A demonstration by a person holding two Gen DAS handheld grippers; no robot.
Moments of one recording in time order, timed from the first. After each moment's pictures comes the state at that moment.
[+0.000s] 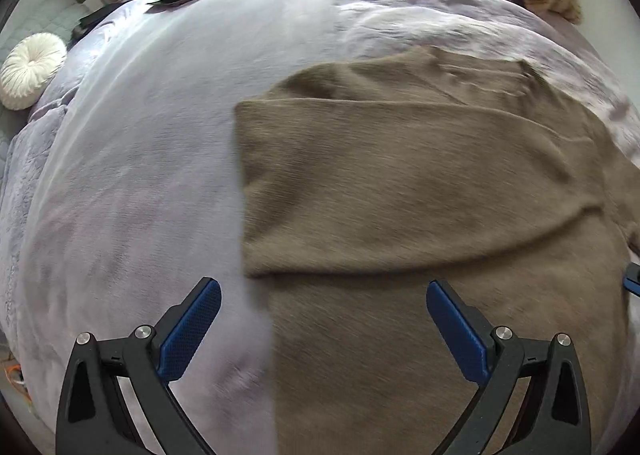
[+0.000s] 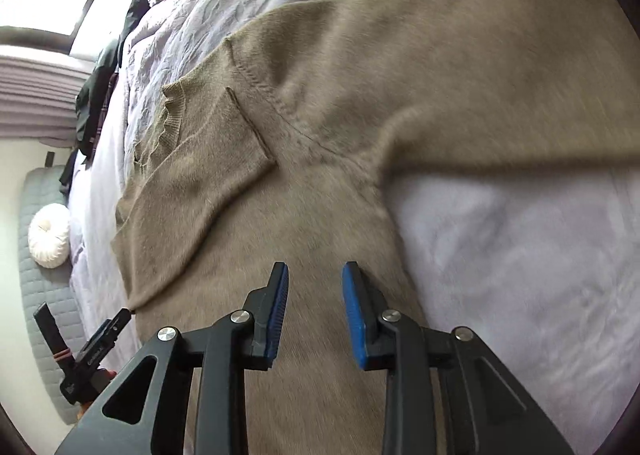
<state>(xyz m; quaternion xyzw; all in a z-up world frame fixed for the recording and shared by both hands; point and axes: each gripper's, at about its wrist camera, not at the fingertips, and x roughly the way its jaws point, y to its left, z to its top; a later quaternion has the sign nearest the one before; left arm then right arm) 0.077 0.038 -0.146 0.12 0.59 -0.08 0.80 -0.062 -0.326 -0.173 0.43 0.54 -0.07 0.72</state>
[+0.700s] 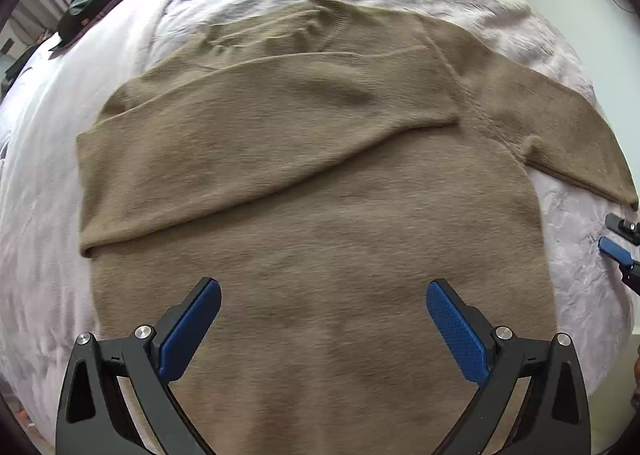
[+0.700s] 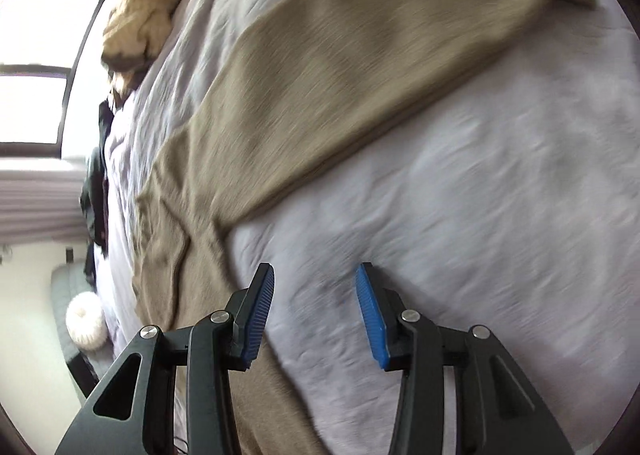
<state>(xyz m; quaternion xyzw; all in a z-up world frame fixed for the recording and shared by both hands) 0.004 -0.112 -0.142 0.16 0.62 -0.19 0.75 -0.177 -0.439 -0.178 0.54 0.45 -0.16 0.69</state>
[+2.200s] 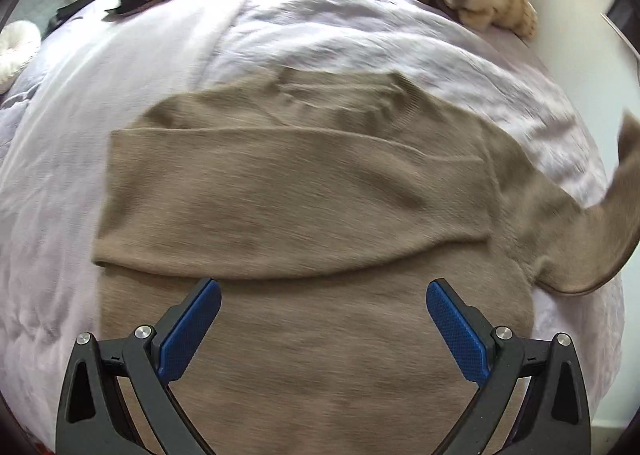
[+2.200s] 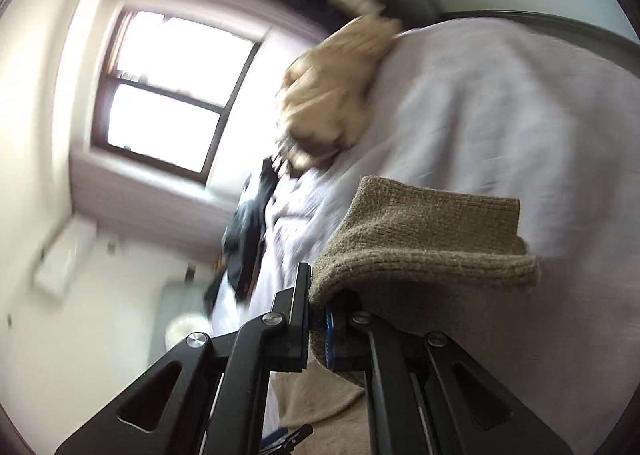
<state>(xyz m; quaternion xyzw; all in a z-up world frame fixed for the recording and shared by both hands) 0.054 -0.084 -0.126 0.04 0.58 -0.12 0.81 -0.036 -0.469 -0.045 0.53 0.25 0.04 0.81</state>
